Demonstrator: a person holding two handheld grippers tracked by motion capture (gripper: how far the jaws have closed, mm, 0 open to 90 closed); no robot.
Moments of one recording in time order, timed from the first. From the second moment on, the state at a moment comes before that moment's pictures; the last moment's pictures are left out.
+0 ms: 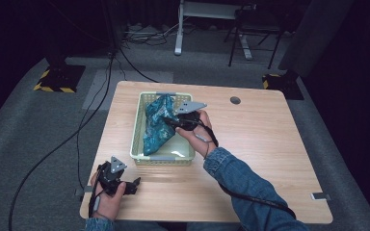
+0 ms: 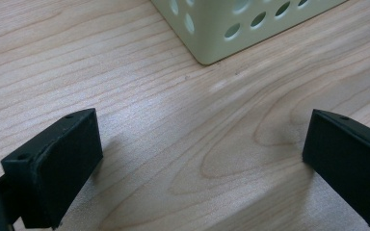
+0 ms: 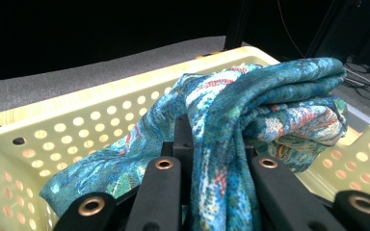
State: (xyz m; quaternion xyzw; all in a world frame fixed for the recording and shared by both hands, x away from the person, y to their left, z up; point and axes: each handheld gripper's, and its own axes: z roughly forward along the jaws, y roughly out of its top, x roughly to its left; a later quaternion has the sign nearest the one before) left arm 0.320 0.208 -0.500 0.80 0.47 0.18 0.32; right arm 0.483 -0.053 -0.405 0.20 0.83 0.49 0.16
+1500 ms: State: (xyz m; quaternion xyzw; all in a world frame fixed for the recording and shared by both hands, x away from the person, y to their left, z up) left arm 0.319 0.208 -0.500 0.80 0.47 0.18 0.32; right arm 0.462 -0.091 -0.388 0.23 0.84 0.44 0.19
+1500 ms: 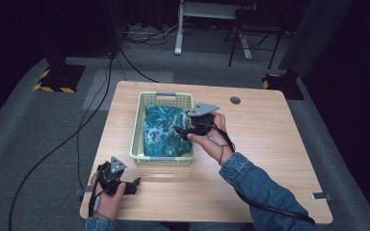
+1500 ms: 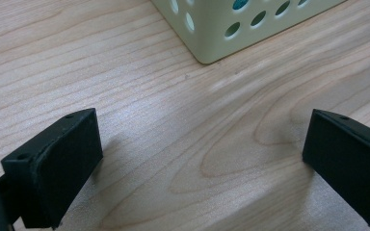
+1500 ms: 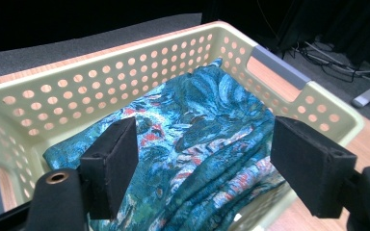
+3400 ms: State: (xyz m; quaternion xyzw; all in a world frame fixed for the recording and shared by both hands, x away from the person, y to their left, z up) left arm 0.319 0.208 -0.500 0.80 0.48 0.18 0.32; right arm 0.429 -0.195 -0.346 0.25 0.82 0.46 0.23
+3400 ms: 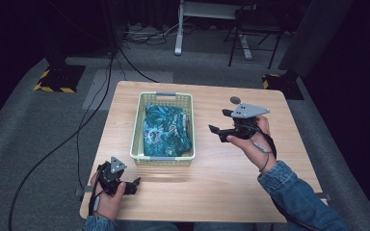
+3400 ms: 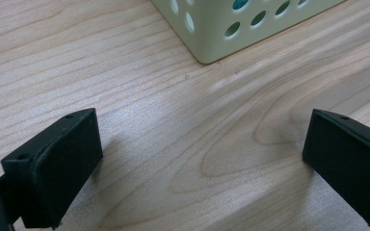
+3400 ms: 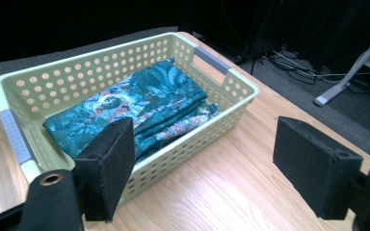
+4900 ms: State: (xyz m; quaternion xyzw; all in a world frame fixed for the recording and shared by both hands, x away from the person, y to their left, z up) left arm 0.319 0.208 -0.500 0.80 0.48 0.18 0.32; right arm 0.399 -0.287 -0.345 0.32 0.80 0.44 0.26
